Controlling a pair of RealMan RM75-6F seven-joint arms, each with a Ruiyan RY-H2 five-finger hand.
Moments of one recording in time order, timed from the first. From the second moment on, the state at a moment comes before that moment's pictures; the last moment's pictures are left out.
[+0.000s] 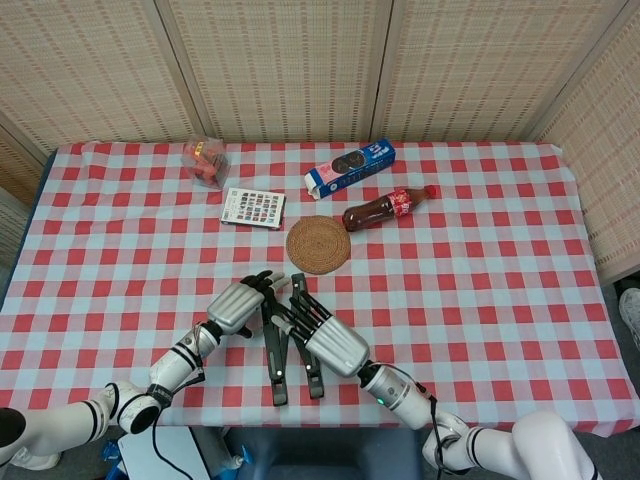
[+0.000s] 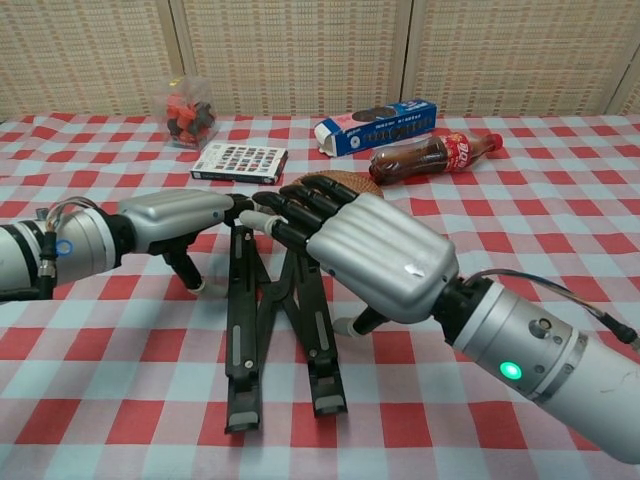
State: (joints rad) left arm -0.81 -1.63 -0.09 -1.25 1.39 0.83 0.02; right arm 0.68 -1.98 0.02 -0.99 -1.78 1.28 -0.34
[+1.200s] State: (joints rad) left arm -0.67 -1.41 -0.10 -1.39 1.30 1.00 0.14; right arm 1.20 -1.48 0.04 -1.47 -1.72 0.49 -0.12
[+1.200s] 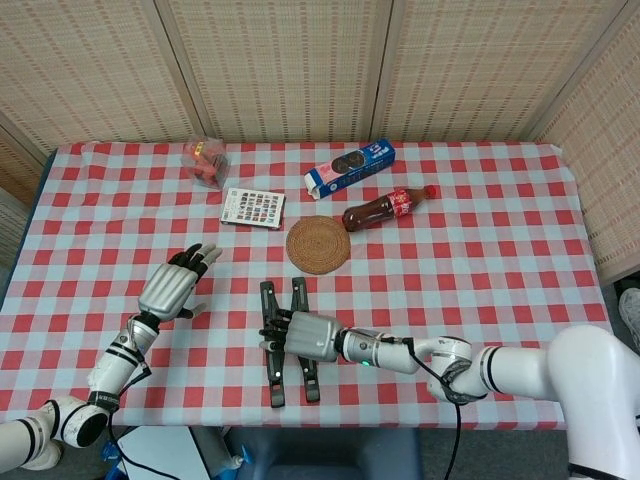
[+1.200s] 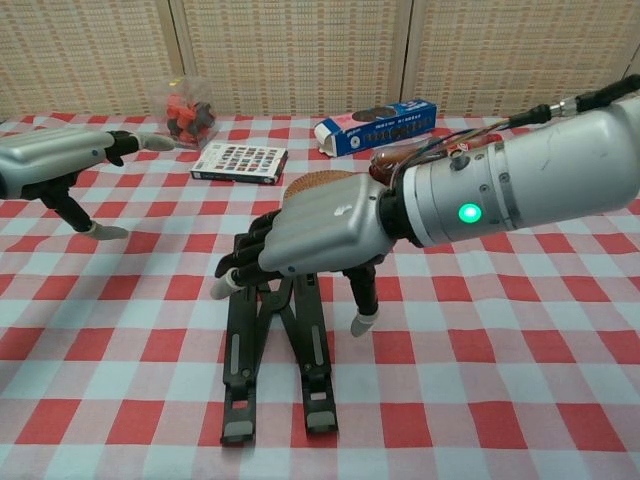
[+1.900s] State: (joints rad) left arm -0.63 -1.41 -0.09 -1.36 1.32 1.00 0.06; right arm 1.31 -1.61 -0.07 -1.30 -1.81 0.51 -0.02
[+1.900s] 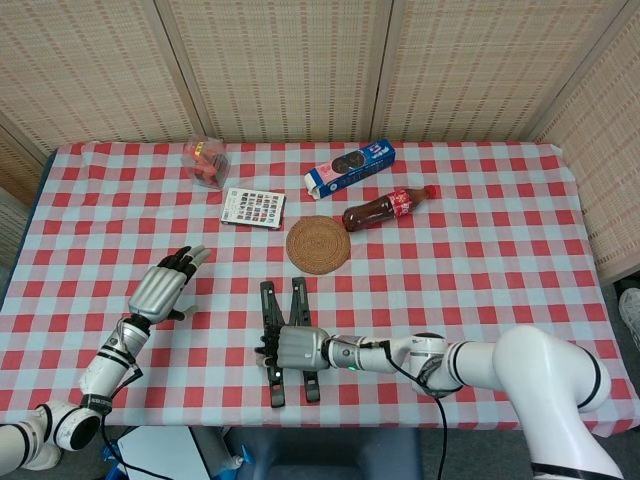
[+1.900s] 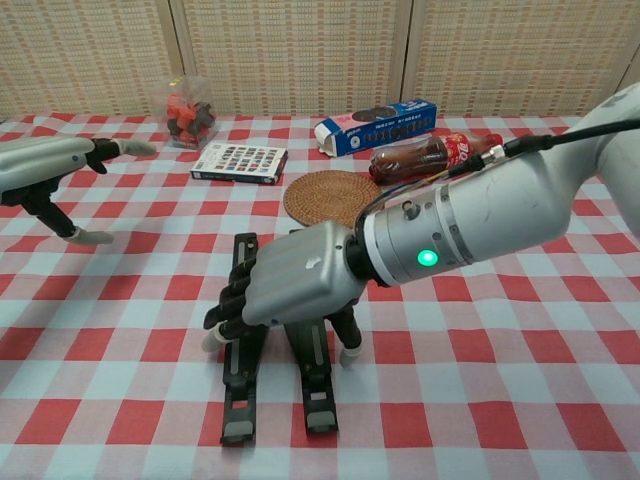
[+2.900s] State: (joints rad) left arm -0.62 -1.40 -0.12 -1.38 1.29 1.01 0.11; right arm 1.21 -1.59 -0.05 -1.30 -1.72 0.72 -0.11
